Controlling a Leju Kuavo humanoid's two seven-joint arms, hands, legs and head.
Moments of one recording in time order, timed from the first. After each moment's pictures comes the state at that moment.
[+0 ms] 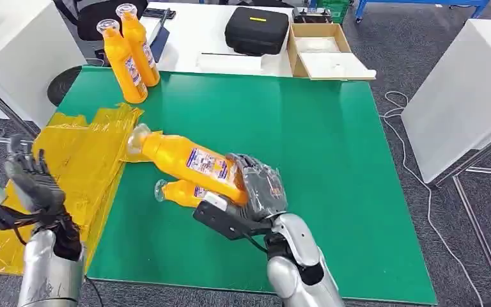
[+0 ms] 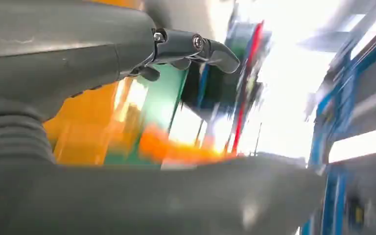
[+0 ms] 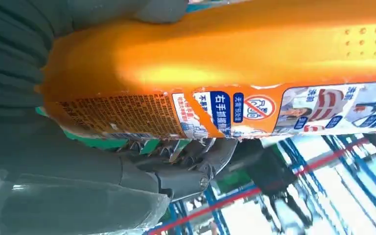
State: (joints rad) left arm -0.27 -0.08 0.41 -1.25 0.18 -0.06 -0.55; right arm -0.22 0.23 0.54 -1.41 1.11 0.04 0.07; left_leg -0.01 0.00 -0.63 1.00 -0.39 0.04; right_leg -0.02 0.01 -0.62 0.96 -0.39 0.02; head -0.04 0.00
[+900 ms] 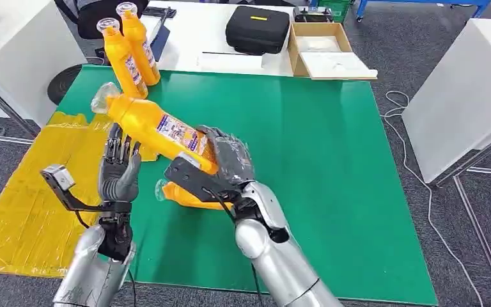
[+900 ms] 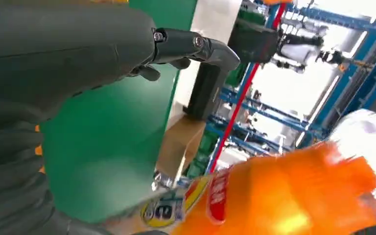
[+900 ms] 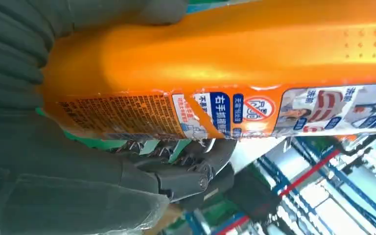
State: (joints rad) left arm -0.26 -0.07 -0.03 -1.27 0.47 -0.12 -0.44; right arm -0.46 0.36 0.59 -1.10 0.89 -0.06 0.09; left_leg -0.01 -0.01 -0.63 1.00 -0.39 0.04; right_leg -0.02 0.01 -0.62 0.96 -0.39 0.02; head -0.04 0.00
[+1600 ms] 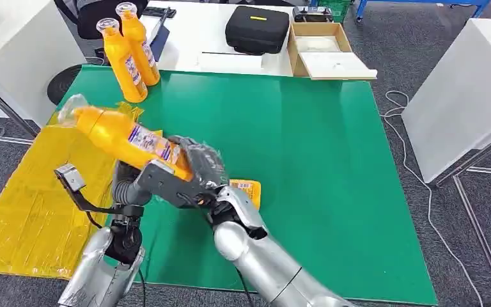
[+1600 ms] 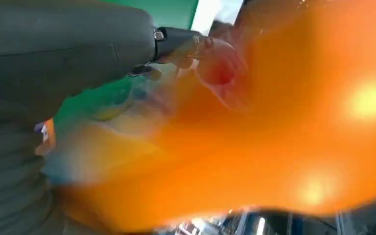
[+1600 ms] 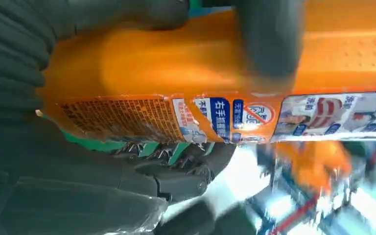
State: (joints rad) left arm -0.25 -0.05 -0.14 -1.30 0.59 -0.14 -0.41; right arm -0.56 0.36 0.82 -0.91 0.66 -0.12 0.11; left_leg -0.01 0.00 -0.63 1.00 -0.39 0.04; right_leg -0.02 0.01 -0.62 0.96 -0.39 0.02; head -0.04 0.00
